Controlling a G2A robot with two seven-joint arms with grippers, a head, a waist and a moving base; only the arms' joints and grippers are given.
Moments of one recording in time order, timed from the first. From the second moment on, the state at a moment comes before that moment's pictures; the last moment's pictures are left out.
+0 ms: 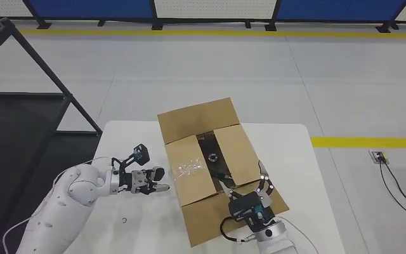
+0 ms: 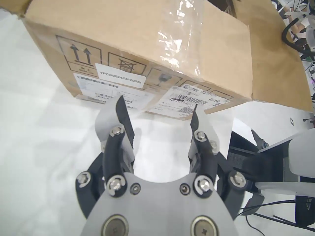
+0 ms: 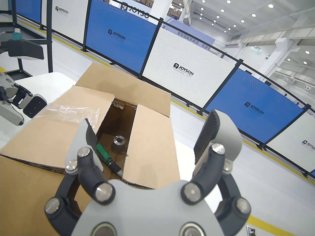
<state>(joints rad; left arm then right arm) 0.70 -0.92 -1.05 -1.17 0.40 -1.01 -0.75 -1.48 -1.46 1.22 -2.04 -1.98 -0.01 -0.02</state>
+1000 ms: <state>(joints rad) 0.60 -0.86 -0.84 -1.14 0.50 -1.01 -0.53 -1.47 -1.45 1.21 -2.04 -1.97 0.01 -0.01</state>
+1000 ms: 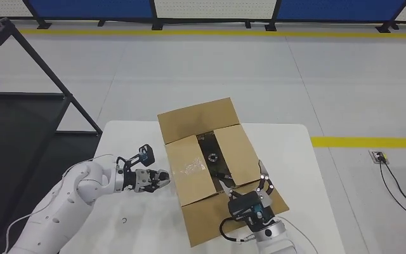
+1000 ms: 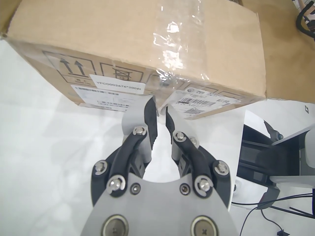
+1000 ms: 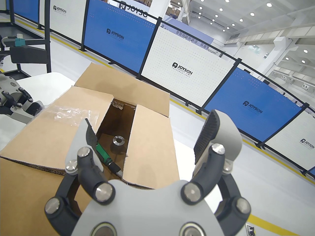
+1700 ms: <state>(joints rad) 0.65 -0.78 -0.84 -1.20 0.54 -1.01 -0.41 -1.44 -1.44 1.21 -2.02 -1.96 -0.01 -0.02</state>
